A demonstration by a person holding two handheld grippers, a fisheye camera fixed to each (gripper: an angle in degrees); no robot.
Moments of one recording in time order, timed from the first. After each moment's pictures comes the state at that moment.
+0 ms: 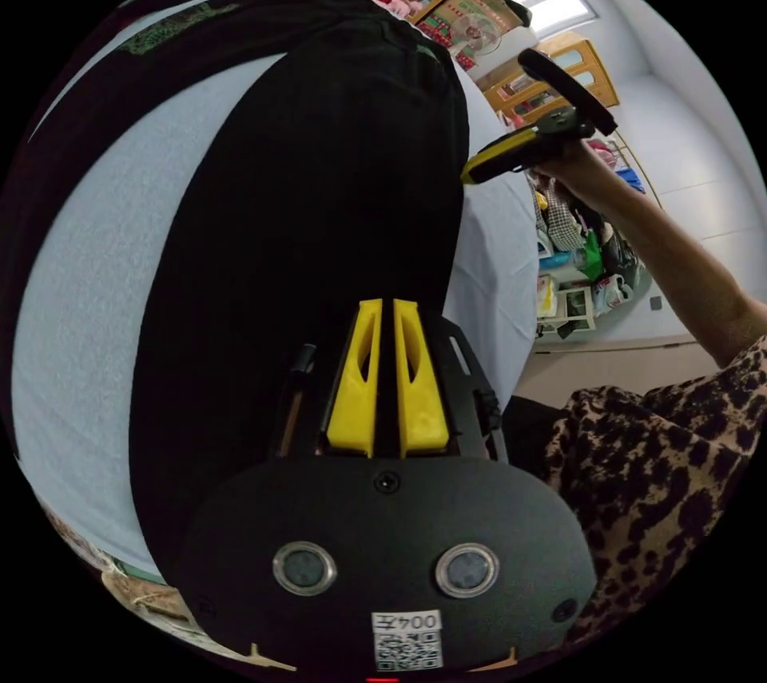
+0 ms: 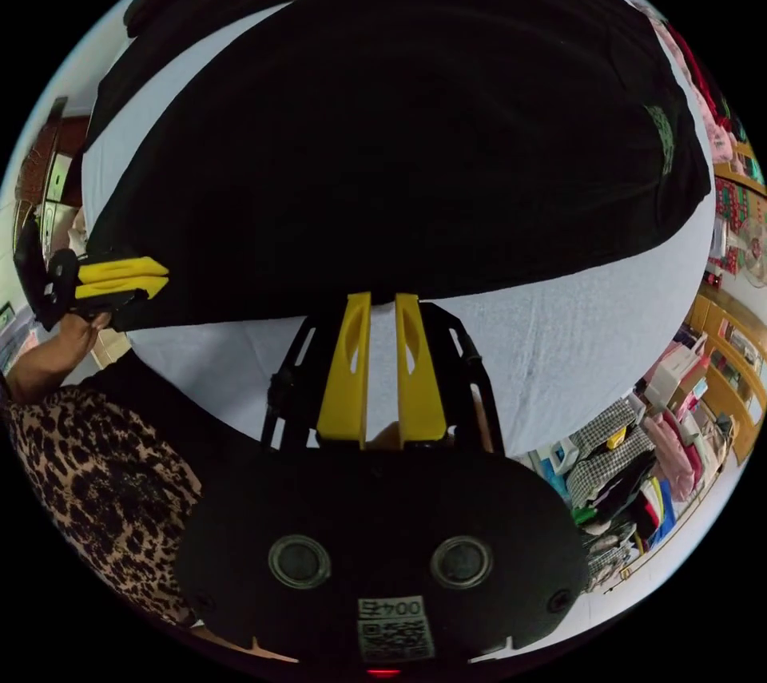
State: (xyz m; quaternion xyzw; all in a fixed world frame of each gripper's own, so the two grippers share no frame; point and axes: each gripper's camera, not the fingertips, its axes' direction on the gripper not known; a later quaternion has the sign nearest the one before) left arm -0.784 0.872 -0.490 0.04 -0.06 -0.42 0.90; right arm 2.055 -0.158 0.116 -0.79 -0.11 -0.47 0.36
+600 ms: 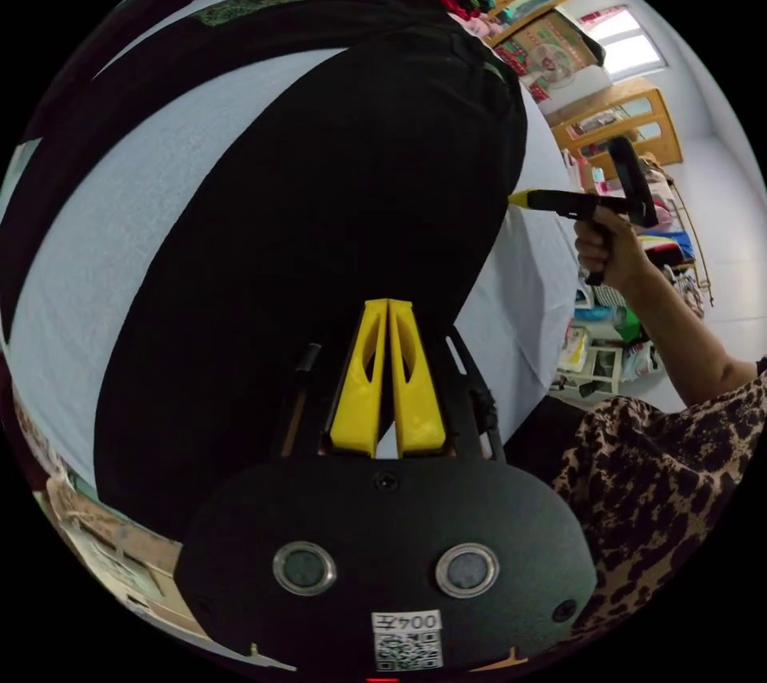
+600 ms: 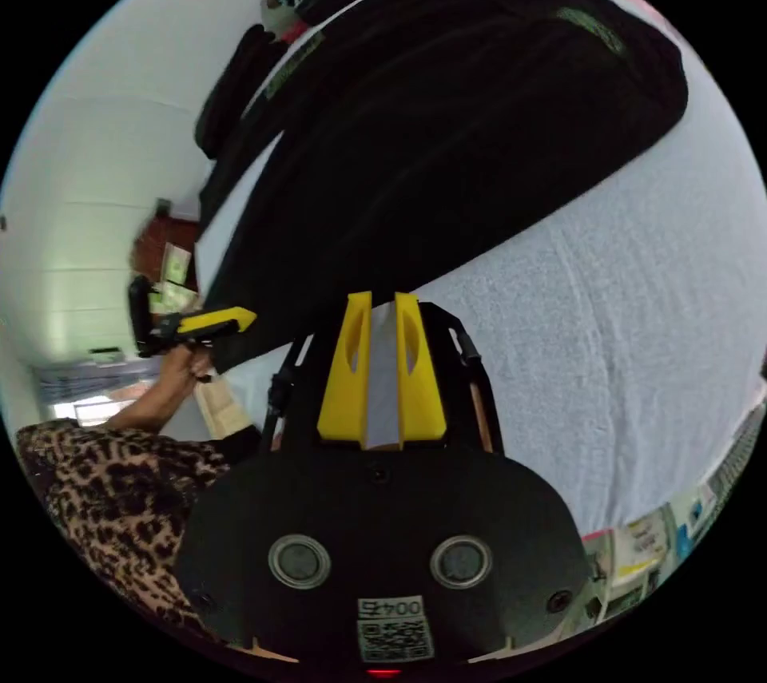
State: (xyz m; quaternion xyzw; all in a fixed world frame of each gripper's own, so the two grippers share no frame) left arm -0.779 0.842 -0.467 0.03 -0.12 -0.52 0.85; right arm 2.127 -0.385 0.156 -0.80 -0.23 -0.23 0.50
